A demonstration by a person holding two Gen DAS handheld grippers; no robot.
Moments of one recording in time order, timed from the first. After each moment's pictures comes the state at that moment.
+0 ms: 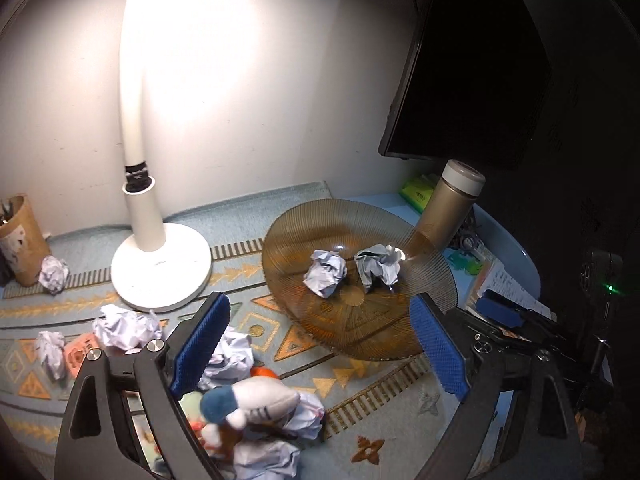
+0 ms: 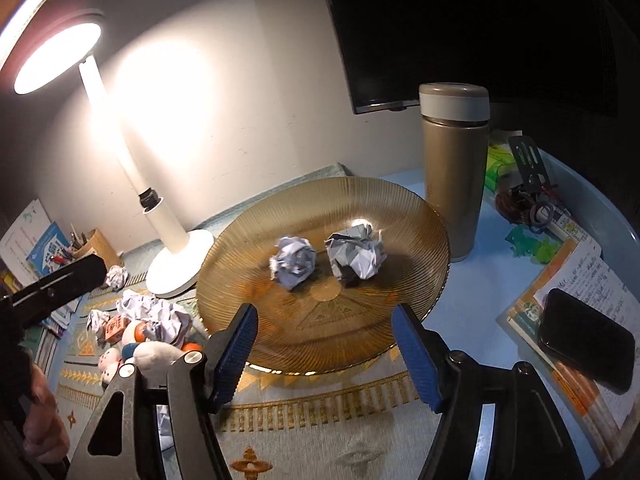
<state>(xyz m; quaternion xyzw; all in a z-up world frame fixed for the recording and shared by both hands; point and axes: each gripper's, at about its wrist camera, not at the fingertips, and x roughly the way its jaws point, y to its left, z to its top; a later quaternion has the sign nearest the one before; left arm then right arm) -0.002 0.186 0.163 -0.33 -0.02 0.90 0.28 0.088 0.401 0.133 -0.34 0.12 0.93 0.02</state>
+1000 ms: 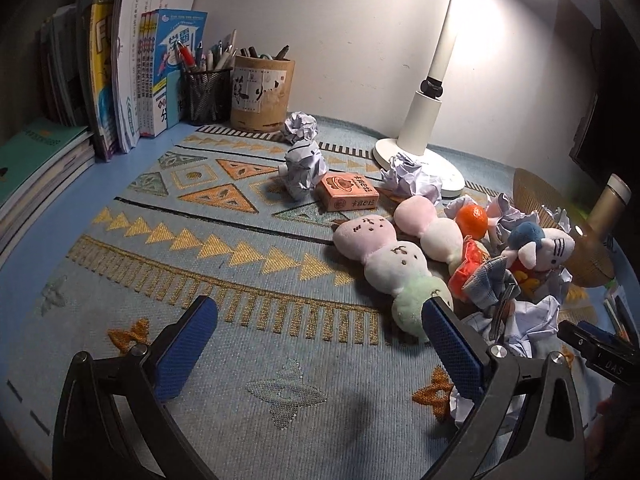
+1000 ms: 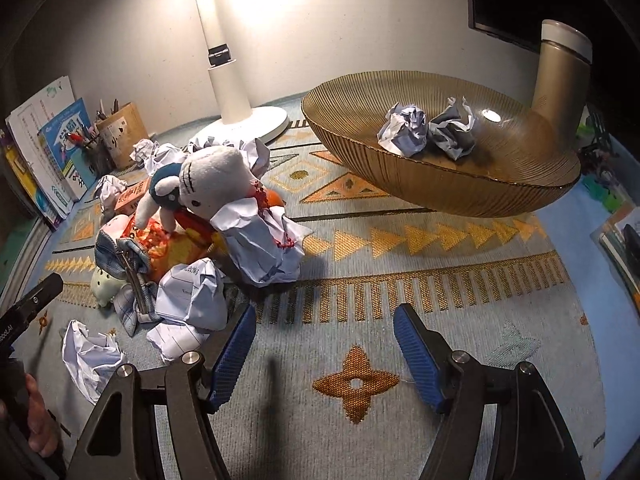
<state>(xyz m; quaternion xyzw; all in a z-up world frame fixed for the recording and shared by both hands) 0.072 -0.014 0.027 -0.35 -0.09 0.93 0.00 0.091 0.290 0.027 -0.42 0.05 0.91 -0.01</state>
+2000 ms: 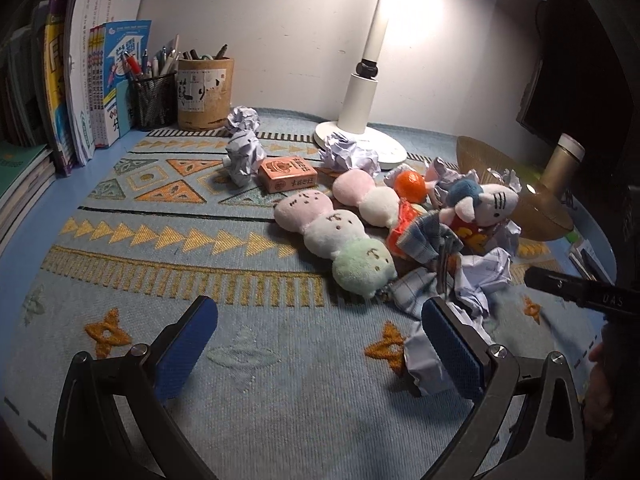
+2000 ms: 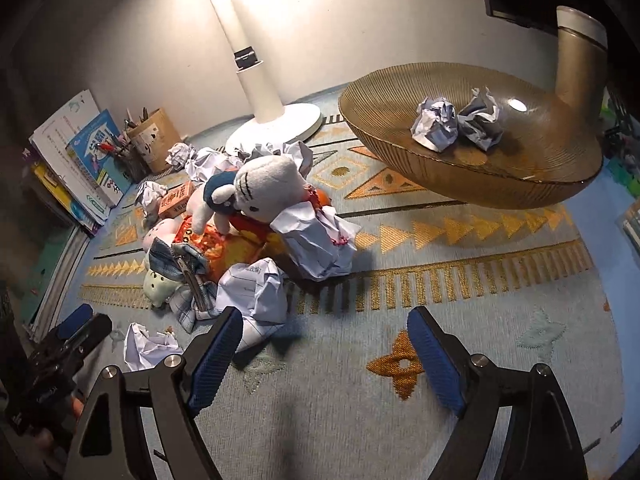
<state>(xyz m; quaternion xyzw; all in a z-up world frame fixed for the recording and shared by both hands) 0.096 0.012 0.030 -0.37 -0.05 0.92 0.10 0.096 0.274 0.046 -0.44 0.09 0.89 -0.08</state>
